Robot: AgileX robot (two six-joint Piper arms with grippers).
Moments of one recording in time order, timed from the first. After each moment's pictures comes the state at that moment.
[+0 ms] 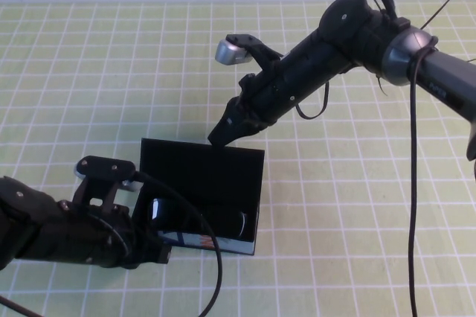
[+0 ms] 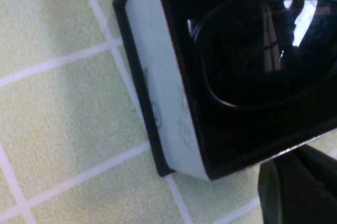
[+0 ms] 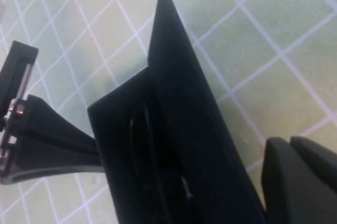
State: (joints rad) right arm 0.44 2.32 -2.03 0.88 1.21 -0.72; left arm -0.33 1.55 -0.60 -1.09 0.39 1.04
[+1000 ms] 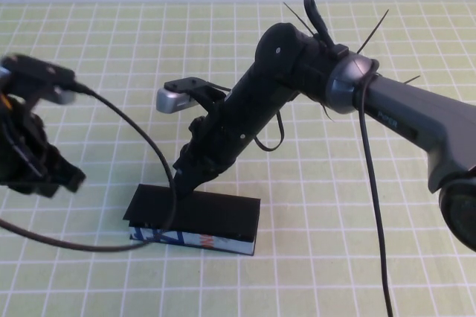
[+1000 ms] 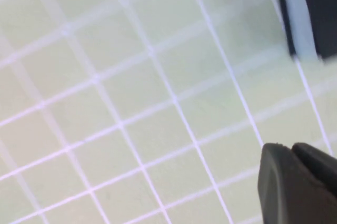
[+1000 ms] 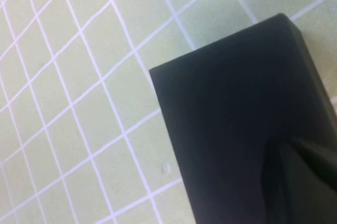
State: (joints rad) right arm 0.62 2.32 -2.03 0.76 1.21 -0.58; left arm -0.23 1.42 -1.14 -0.04 1.14 0.26
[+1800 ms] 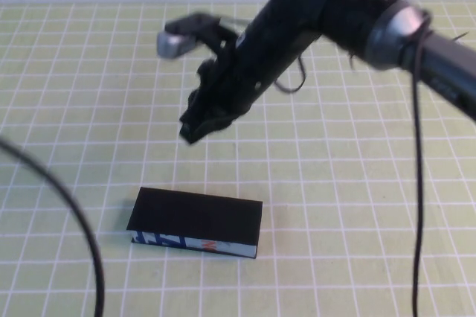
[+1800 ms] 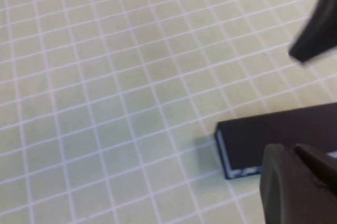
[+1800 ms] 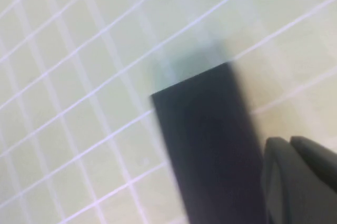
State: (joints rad) right arm 0.62 2.15 -2.07 0.58 1.22 -0.49; left arm -0.19 0.73 -0.97 -0.18 0.96 0.23
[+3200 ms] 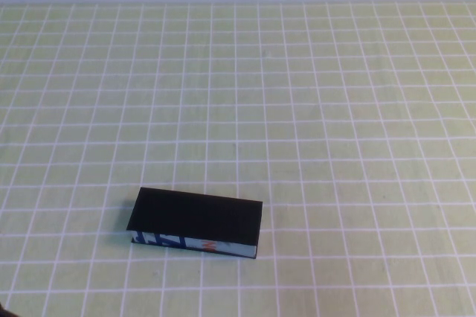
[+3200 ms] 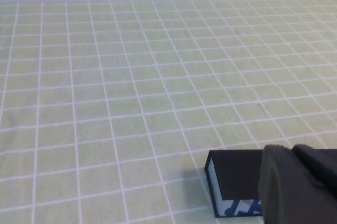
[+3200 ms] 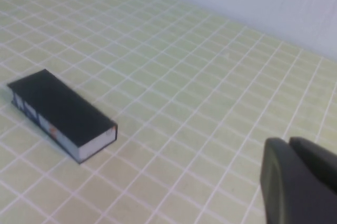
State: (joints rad) right arm 0.62 0.37 -0.62 -0.13 0.62 0.00; left arm -0.19 0.31 -0.44 -0.29 0.54 0.17
